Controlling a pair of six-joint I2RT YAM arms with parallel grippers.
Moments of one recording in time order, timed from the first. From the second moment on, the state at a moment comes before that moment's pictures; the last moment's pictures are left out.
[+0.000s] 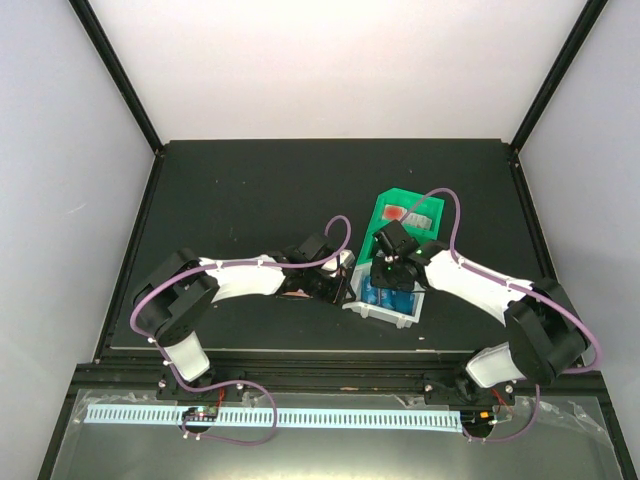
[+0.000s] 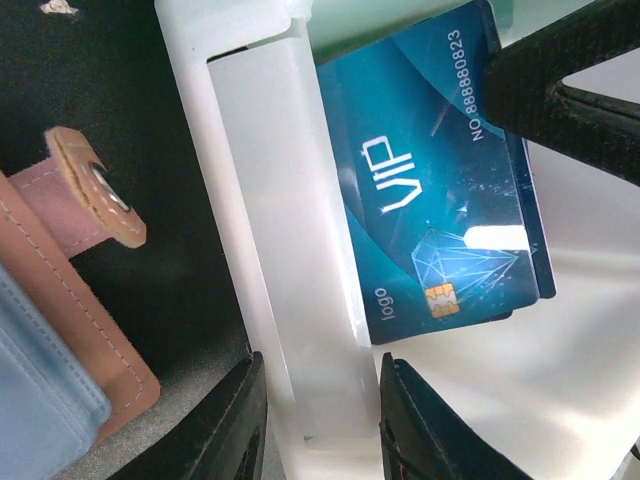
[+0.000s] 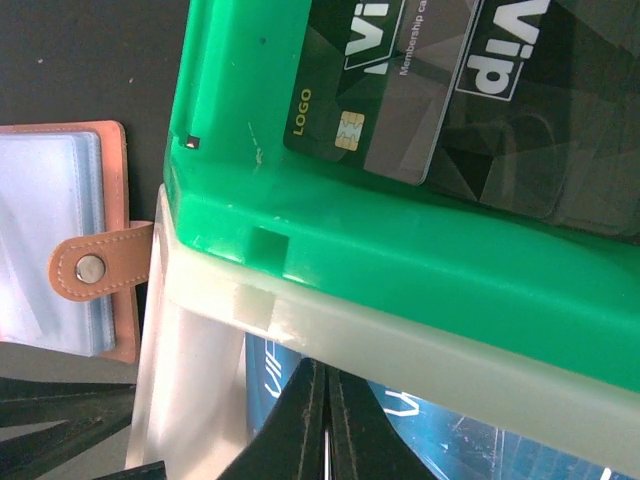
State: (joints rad) left arm -0.84 1.70 0.89 -0.15 0.42 -0.53; right arm 0.64 1.44 0.85 -0.60 -0.03 0.74
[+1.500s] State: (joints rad) left arm -0.84 1.70 0.89 -0.15 0.40 -0.53; right arm 0.64 1.28 0.85 -0.64 -0.03 0.76
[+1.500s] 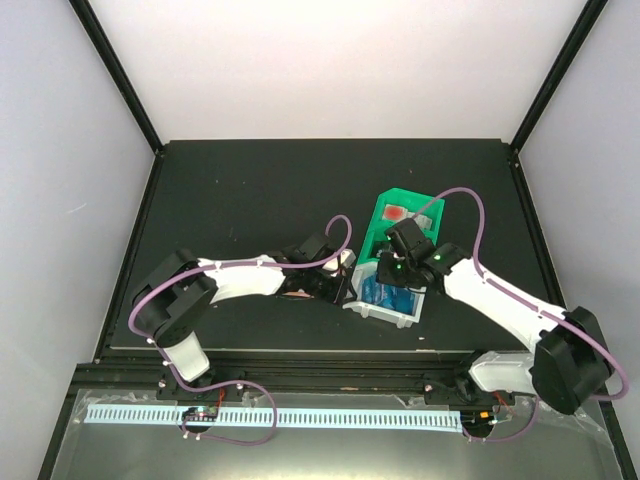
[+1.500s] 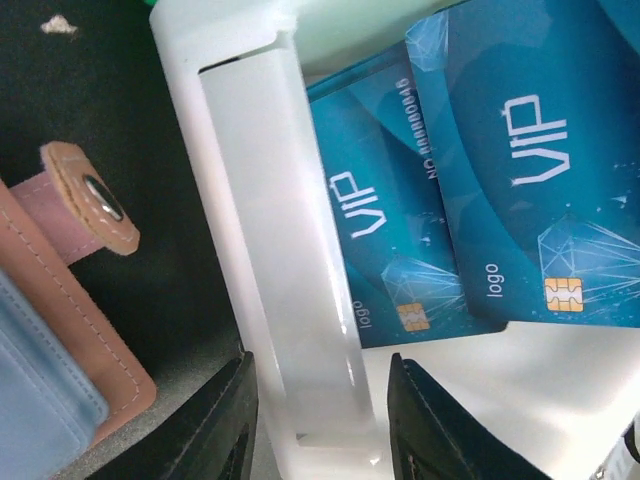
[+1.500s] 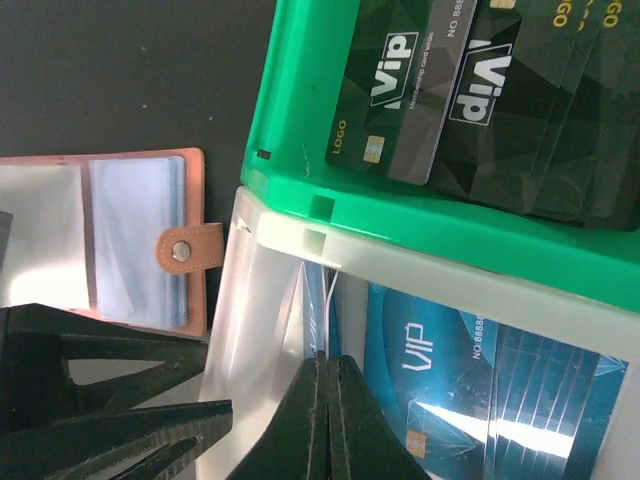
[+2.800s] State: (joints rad) left arm -0.78 1.62 0.92 0.14 0.75 -0.96; right arm 0.37 0.93 0.61 -0.27 -0.55 0.86
